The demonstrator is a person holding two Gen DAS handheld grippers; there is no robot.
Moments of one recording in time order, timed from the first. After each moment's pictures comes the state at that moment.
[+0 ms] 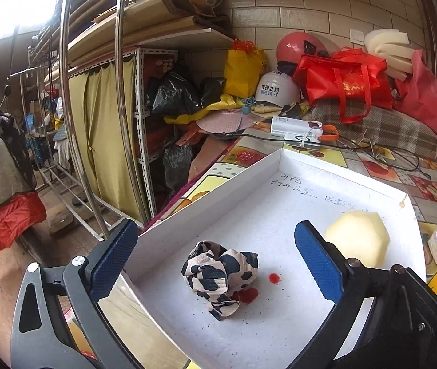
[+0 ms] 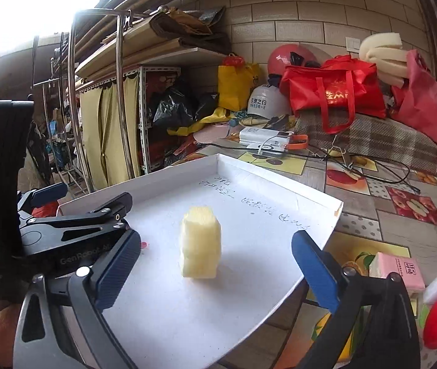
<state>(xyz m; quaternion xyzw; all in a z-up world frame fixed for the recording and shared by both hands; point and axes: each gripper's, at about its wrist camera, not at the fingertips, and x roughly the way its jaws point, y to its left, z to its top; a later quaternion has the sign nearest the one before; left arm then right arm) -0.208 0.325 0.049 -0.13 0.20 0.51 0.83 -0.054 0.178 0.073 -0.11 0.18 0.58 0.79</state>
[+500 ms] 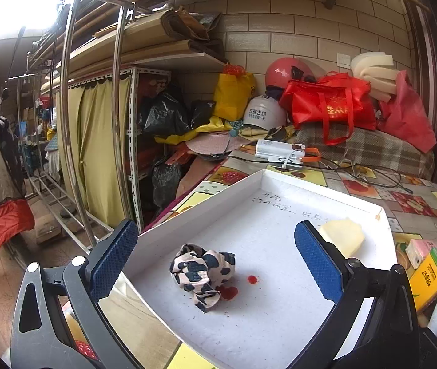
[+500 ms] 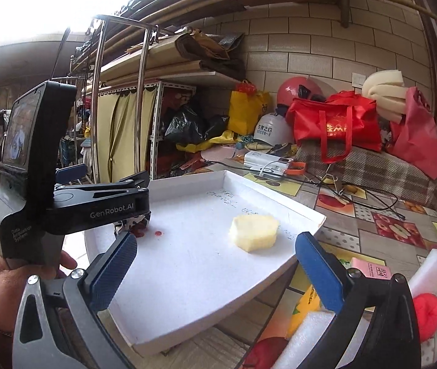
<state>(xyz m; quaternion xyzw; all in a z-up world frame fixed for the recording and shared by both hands) -0.216 0.293 0.057 -0.11 0.14 0.48 0.86 -0.082 0.121 0.079 -0.14 0.10 0.59 0.78</state>
